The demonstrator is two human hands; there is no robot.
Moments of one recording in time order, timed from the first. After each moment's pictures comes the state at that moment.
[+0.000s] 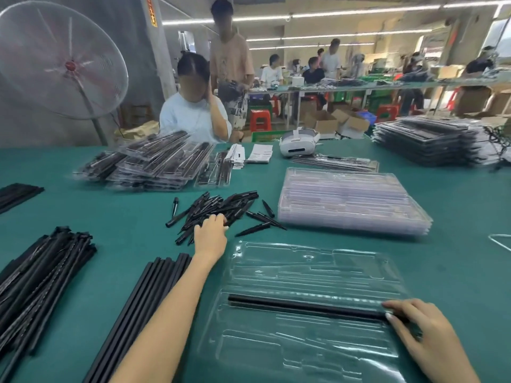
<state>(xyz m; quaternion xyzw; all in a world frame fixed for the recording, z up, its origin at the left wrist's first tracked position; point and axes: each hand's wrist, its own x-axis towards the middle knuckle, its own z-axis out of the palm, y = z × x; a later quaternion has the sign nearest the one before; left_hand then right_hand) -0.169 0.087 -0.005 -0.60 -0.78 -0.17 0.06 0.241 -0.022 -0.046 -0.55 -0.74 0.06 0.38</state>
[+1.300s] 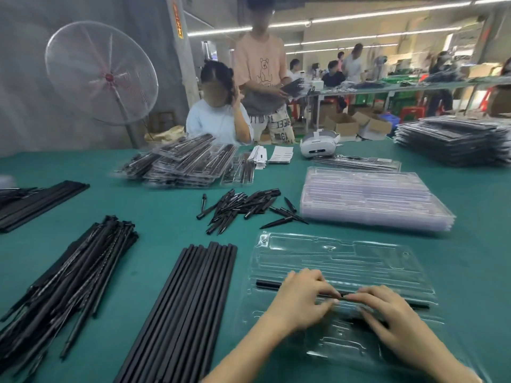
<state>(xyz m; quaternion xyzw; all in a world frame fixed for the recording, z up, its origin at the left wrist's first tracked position) -0.034 -0.053 -0.011 -0.80 -0.55 -0.22 -0.14 0.179 -0.041 -0.031 -0.38 -0.87 0.06 0.30</state>
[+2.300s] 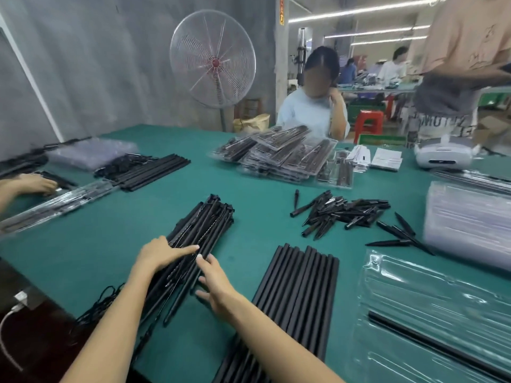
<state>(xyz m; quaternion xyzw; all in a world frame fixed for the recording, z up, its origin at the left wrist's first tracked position) -0.463 -0.165 0.007 -0.25 -0.95 -0.14 -0.12 -0.296 -0.128 -0.003 -0.29 -0.50 0.81 0.10</state>
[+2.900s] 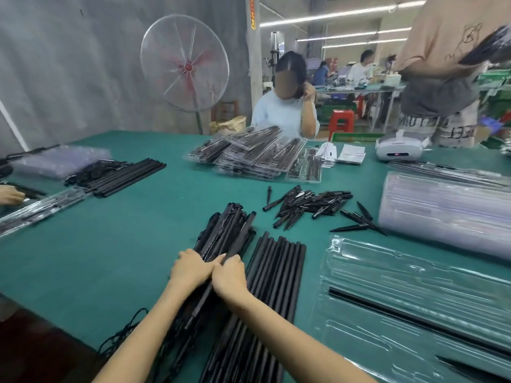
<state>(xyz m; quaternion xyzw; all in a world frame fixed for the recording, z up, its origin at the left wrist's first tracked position) -0.330 -0.123 -0.012 -0.28 -0.94 -0.15 -0.12 -0.225 -0.106 0.011 -0.46 -0.67 0.56 0.16</state>
